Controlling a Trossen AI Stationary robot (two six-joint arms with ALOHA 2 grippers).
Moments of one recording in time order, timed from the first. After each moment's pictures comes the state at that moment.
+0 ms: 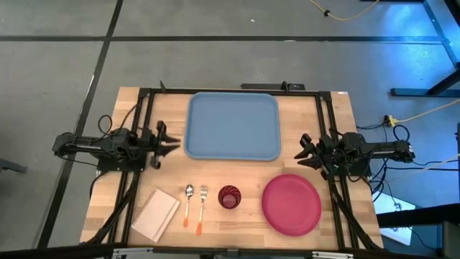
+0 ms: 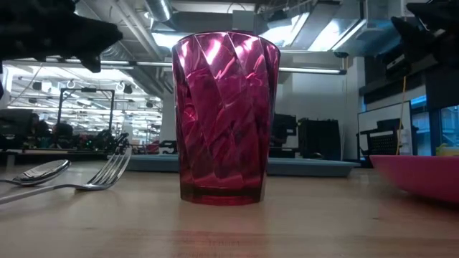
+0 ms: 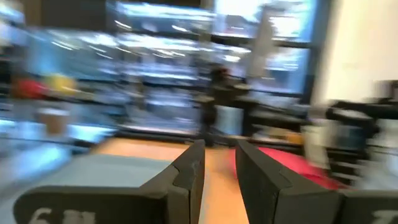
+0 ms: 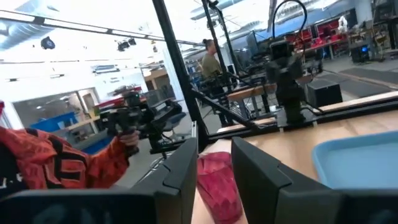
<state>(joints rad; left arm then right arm) -0.04 0.07 0.01 0.30 -0.15 -0.05 0.08 0.01 0.01 0.21 -0.24 0.38</state>
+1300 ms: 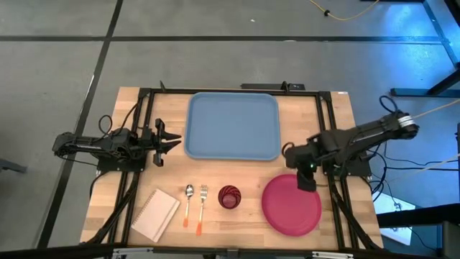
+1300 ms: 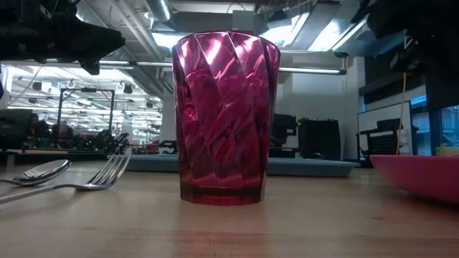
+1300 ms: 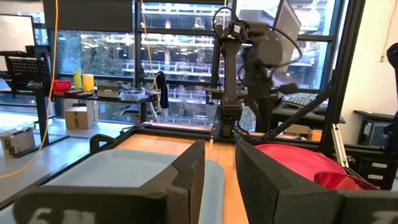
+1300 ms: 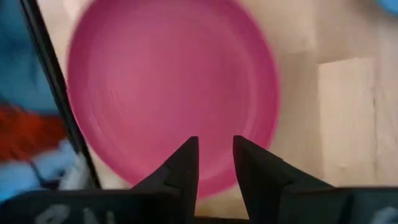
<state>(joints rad) -0.04 0.07 0.01 0.28 -0.17 -0.05 0.27 1.22 0.96 -1.11 -0.25 0.44</state>
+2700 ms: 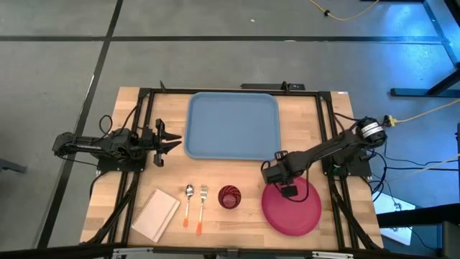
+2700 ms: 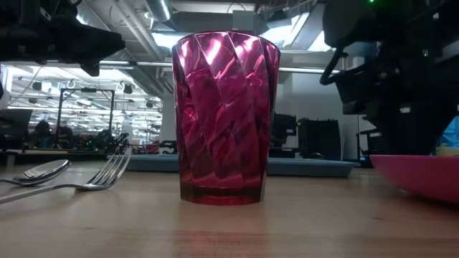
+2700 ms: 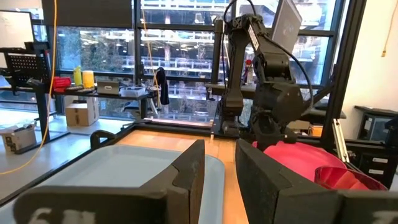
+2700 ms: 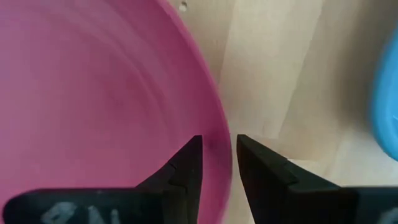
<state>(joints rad) -0.04 0.07 0.01 0.26 -0.17 -0.05 0.33 1.67 0.96 -0.88 0.05 0.17</state>
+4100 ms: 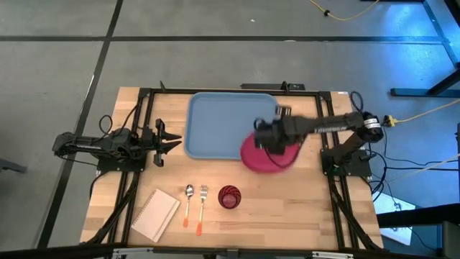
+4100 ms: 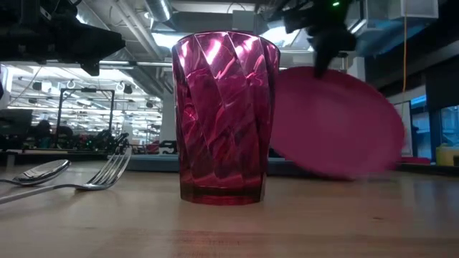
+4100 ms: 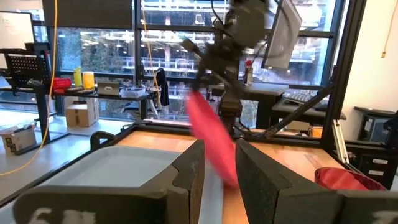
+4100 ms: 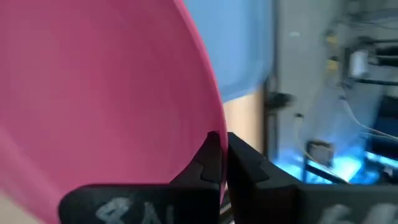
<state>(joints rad) -0.04 0.07 0.01 0.26 -0.17 -0.05 0.01 1.66 1.53 -1.42 0.67 0.17</state>
